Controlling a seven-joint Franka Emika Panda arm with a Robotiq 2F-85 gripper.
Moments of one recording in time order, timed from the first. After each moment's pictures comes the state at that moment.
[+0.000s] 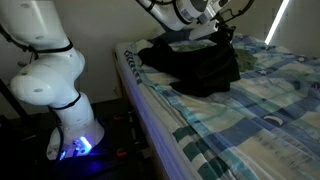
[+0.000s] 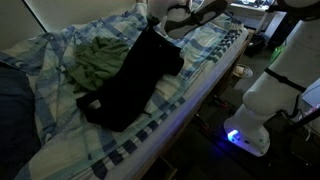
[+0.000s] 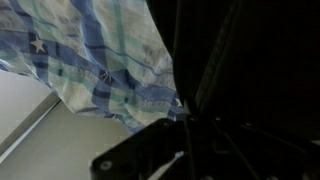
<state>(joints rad) -0.26 0.04 0.27 -2.09 -0.81 2.78 0.33</state>
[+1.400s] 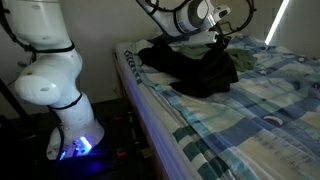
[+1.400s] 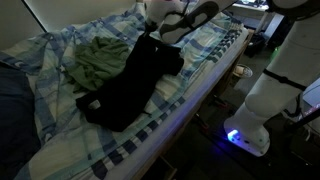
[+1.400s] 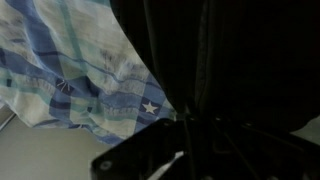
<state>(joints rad) -0.15 0.10 0.18 -2.11 -0.57 2.88 0.14</state>
